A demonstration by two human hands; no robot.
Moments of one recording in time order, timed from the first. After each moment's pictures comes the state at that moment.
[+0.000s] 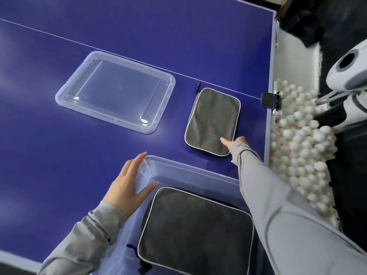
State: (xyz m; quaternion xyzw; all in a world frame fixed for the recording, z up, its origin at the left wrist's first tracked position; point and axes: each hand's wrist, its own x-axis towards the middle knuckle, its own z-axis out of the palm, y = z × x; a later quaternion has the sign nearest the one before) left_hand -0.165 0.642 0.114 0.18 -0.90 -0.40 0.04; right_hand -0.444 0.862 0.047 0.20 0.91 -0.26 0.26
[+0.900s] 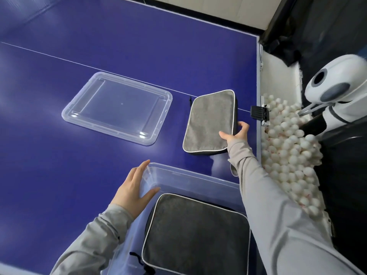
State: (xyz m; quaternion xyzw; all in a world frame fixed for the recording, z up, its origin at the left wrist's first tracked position) left_hand -0.165 0.641 0.112 0.17 -0.90 -0.41 0.04; right_hand -0.432 0.849 0.108 0.08 0.82 -0.57 0.05
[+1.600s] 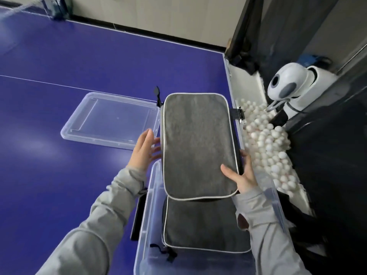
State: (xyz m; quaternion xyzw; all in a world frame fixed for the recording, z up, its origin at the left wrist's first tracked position) left_hand -0.208 0.616 0.203 0.22 -0.55 -0.81 0.03; right_hand -0.219 0.869 0.201 0.05 0.69 -0.72 0.05
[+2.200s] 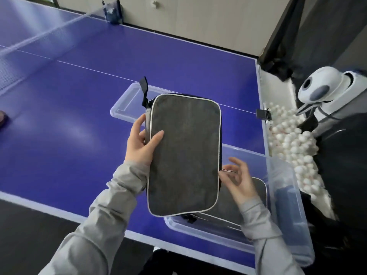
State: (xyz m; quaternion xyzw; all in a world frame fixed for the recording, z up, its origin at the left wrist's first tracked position) left_hand -0.063 0.590 0.240 0.19 -0.59 -0.76 0.21; right_hand -0.114 0.835 0.190 -0.07 0.76 -0.64 0.09
